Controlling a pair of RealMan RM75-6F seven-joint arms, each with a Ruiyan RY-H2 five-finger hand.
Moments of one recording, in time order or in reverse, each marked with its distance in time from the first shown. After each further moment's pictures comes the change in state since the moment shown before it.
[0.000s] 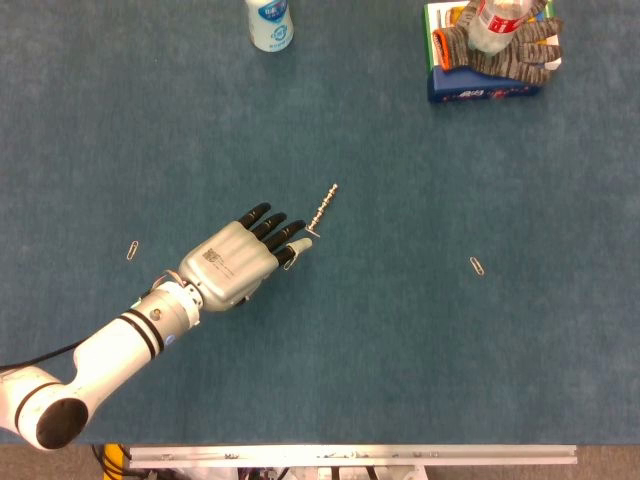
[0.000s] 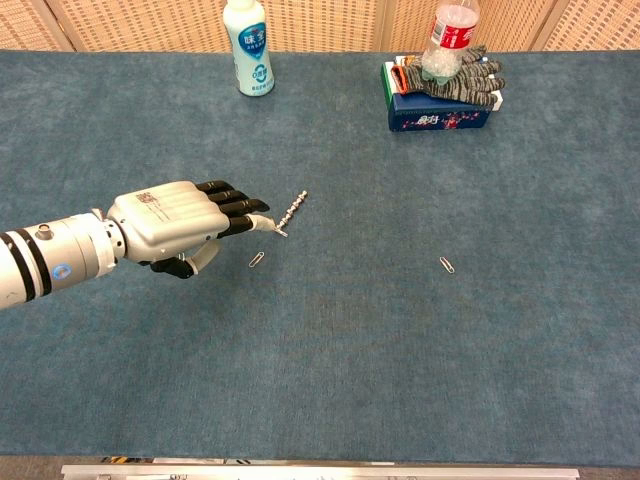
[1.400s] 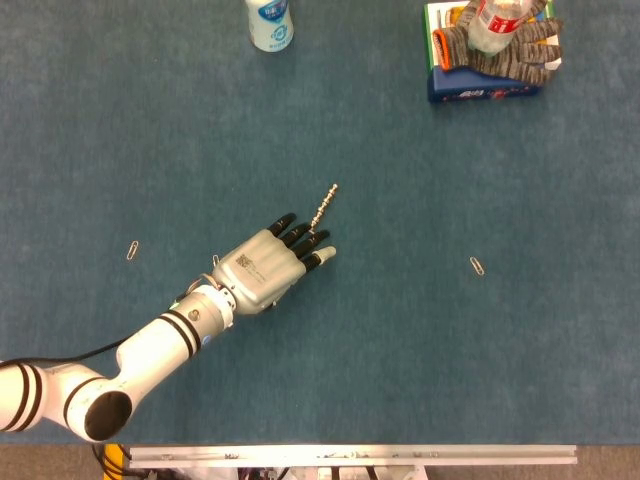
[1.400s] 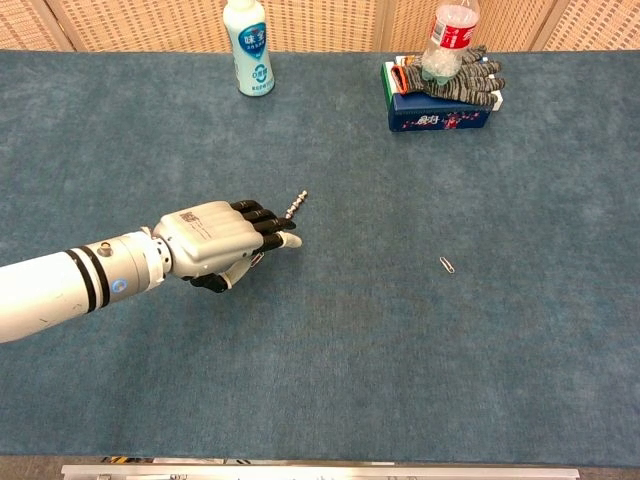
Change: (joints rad) left arm -0.103 -0.164 0.059 0.098 -0.126 0.060 0.021; right arm -0.012 0.029 -0.041 0.104 0.109 -0.226 -0.081
